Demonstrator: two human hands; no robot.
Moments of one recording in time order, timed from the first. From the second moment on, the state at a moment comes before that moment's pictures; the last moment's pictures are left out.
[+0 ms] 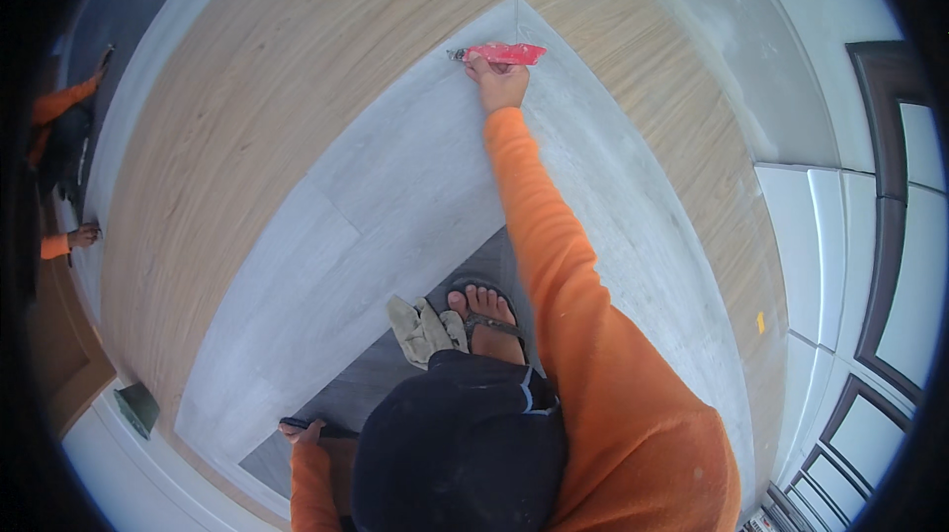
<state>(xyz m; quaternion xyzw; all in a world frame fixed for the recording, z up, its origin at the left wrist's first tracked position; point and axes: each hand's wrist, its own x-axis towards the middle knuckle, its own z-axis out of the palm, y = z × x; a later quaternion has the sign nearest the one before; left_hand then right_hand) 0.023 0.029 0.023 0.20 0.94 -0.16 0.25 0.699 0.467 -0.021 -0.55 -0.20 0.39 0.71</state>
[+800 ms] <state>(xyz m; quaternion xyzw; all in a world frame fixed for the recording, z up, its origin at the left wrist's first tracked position) 0.007 -0.008 0.010 0.22 0.93 -0.04 0.29 0.753 0.410 -0.019 -0.48 -0.01 0.39 0.79</state>
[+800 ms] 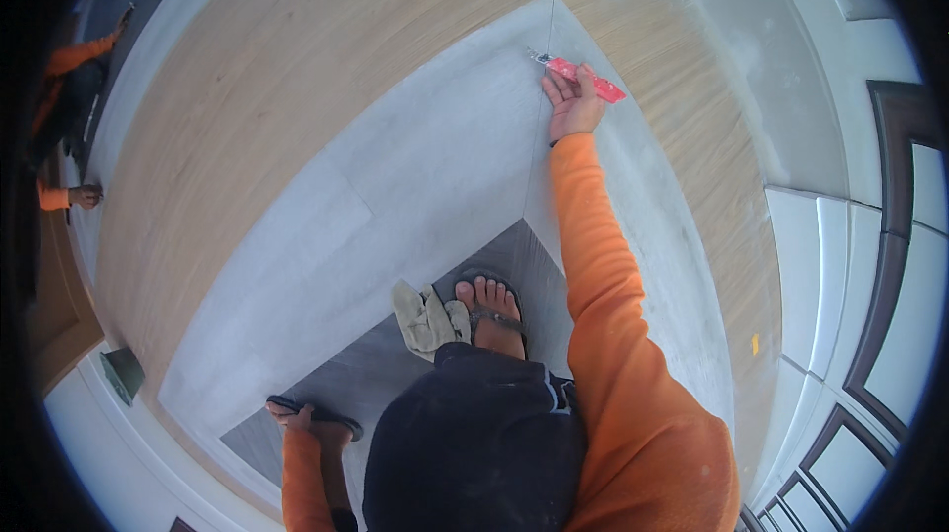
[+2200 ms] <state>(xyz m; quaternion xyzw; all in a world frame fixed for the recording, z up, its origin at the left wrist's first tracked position) -0.019 -0.016 -0.006 0.29 0.92 -0.06 0.24 0.727 0.270 0.028 -0.64 -0.31 0.55 0.45</state>
